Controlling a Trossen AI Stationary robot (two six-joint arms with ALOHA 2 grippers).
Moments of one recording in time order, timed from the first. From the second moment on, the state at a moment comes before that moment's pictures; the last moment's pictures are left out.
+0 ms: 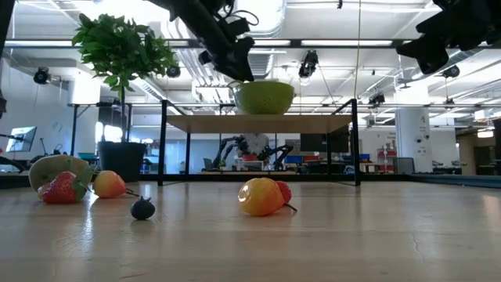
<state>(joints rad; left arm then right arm) 0.37 1.60 1.45 -0.40 -0.33 0.10 0.01 0.25 0.40 -0.39 -0.01 0.16</state>
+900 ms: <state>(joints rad) -0.02 1.60 1.45 -0.79 -0.22 0.03 0.01 0.25 0.40 -0.39 -0.01 0.16</state>
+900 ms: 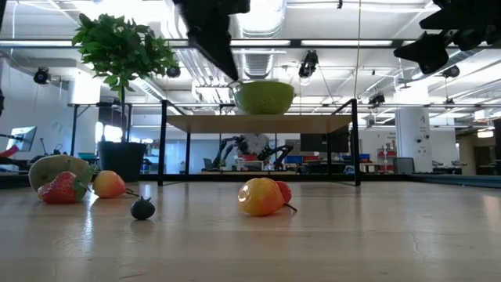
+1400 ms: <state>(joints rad) -0.23 1.60 1.29 -0.99 -0.11 -0.19 0.01 0.25 0.40 -0.39 -0.01 0.16</state>
